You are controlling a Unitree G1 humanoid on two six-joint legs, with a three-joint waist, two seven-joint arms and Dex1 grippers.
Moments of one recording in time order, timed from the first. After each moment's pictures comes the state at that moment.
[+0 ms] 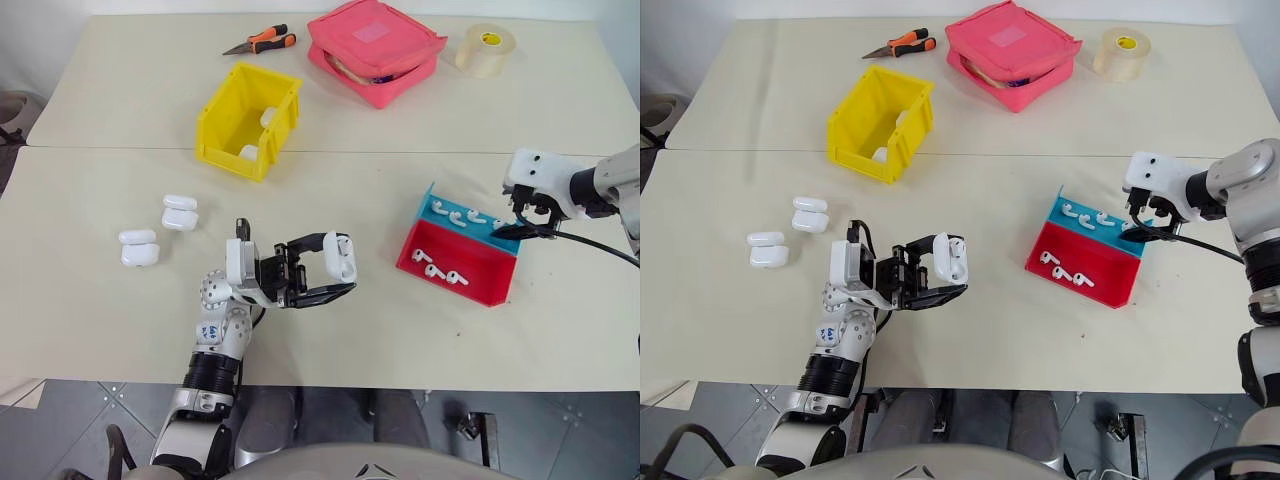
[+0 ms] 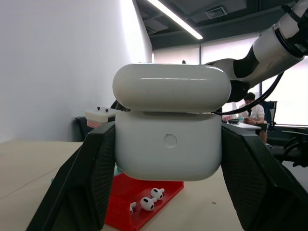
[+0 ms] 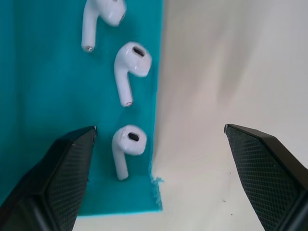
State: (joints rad) left arm -0.32 0.08 -0.04 0.21 -0.59 -0.28 -1.36; right arm -0.92 -0.99 0.37 0.63 -0.15 0.19 1.30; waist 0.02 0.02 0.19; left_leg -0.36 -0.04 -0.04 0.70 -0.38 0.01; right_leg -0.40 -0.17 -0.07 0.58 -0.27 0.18
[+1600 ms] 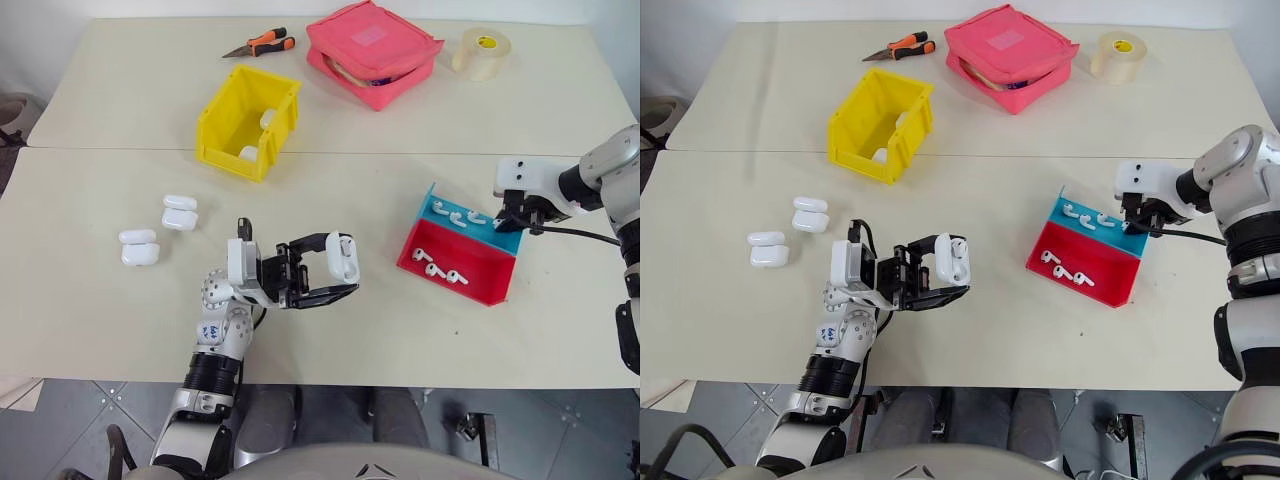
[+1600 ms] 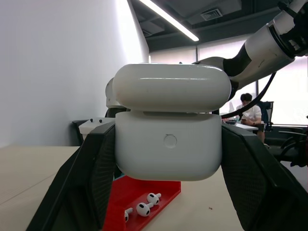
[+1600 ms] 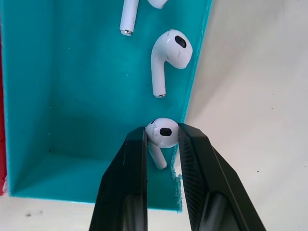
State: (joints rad) left arm -0.32 0.09 -0.05 0.18 -0.59 -0.26 -1.34; right arm -1.02 -0.91 0.38 0.79 -0.33 0.13 1.44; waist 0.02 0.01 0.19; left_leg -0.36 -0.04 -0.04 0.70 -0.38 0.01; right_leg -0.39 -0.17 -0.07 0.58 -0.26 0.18
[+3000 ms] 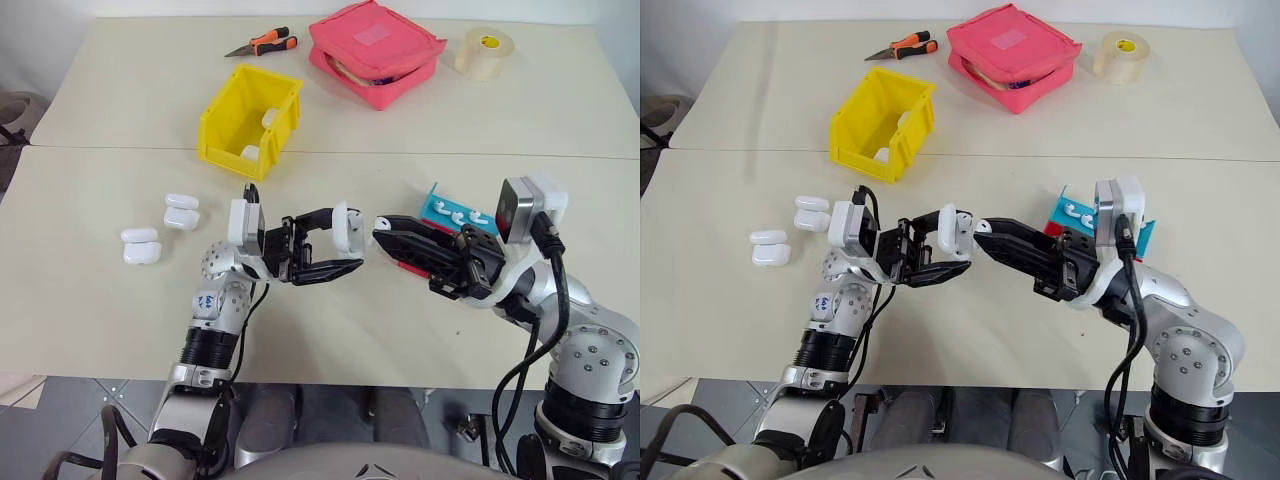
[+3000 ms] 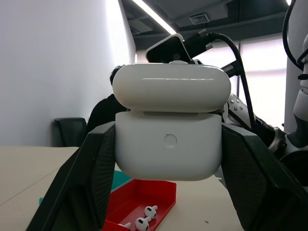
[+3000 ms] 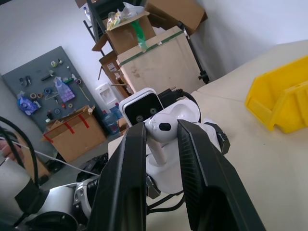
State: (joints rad) left arm -0.46 0.12 -0.03 0.20 -0.62 -0.06 -1.33; right arm -0.21 -0.39 -0.25 -0.59 1.09 0.88 0.75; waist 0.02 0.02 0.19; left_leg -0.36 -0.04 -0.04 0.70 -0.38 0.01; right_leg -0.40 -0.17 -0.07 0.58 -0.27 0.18
